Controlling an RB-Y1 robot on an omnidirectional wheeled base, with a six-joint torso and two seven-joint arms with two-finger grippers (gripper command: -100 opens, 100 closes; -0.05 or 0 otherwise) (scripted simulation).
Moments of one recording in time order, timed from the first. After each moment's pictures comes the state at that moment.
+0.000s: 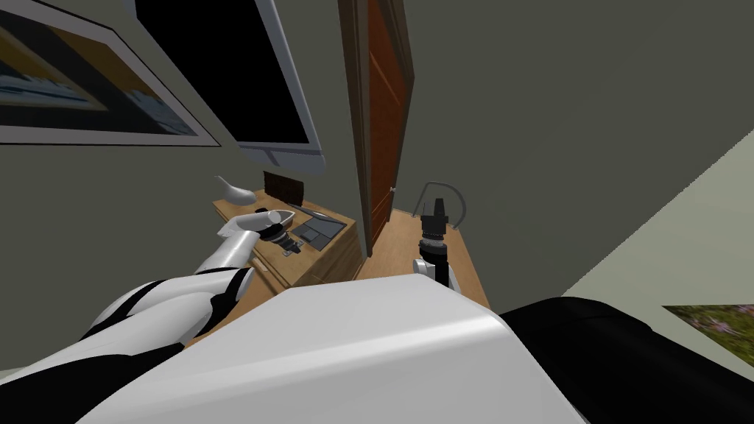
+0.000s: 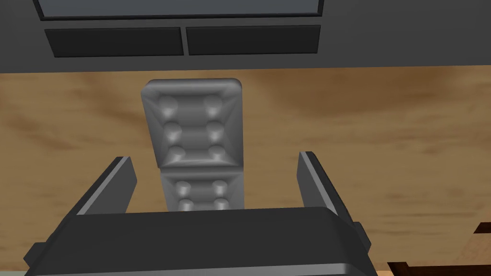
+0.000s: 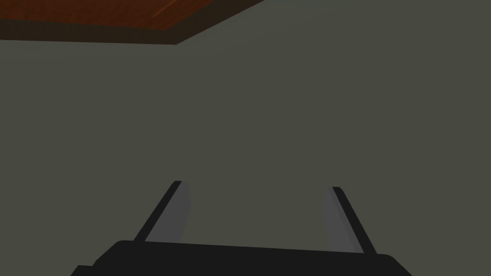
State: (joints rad) left arm -0.52 0.76 0.14 -1.01 0.60 1.69 0.72; right arm 0.49 0.03 0.00 -2.26 0.07 -0.63 0.05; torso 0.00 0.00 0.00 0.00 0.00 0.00
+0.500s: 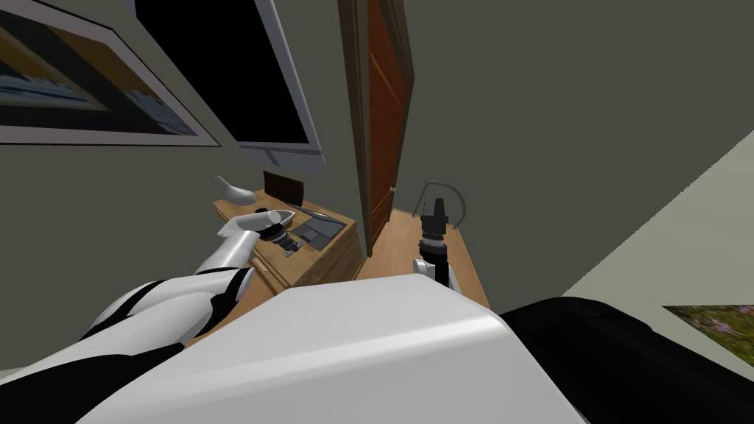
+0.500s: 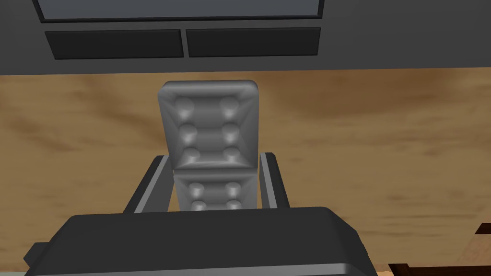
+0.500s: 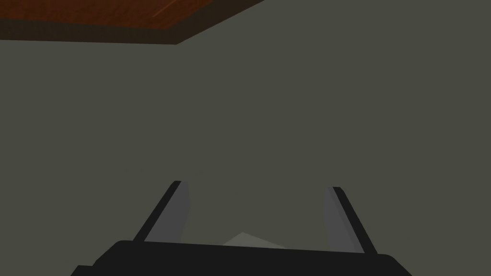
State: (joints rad) left arm -0.51 0.76 0.14 -1.01 0.60 1.69 0.72; right arm 0.49 0.03 0.00 -2.26 0.07 -0.63 0.05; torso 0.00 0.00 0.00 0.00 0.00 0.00
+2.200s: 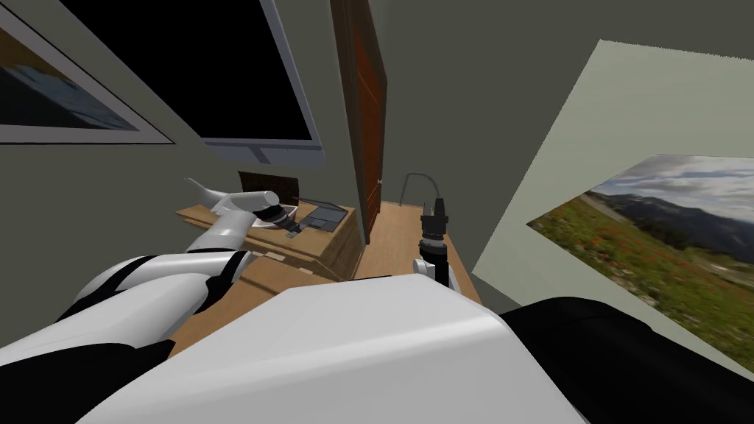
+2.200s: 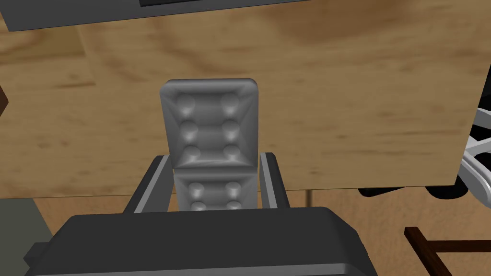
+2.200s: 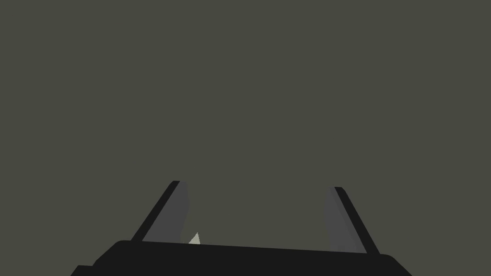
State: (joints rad) left arm -0.71 0.85 0.01 -1.01 0.71 1.68 0.97; right arm 0.49 0.03 0.00 -2.26 0.07 -0.63 0.05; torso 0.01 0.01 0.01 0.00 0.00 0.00
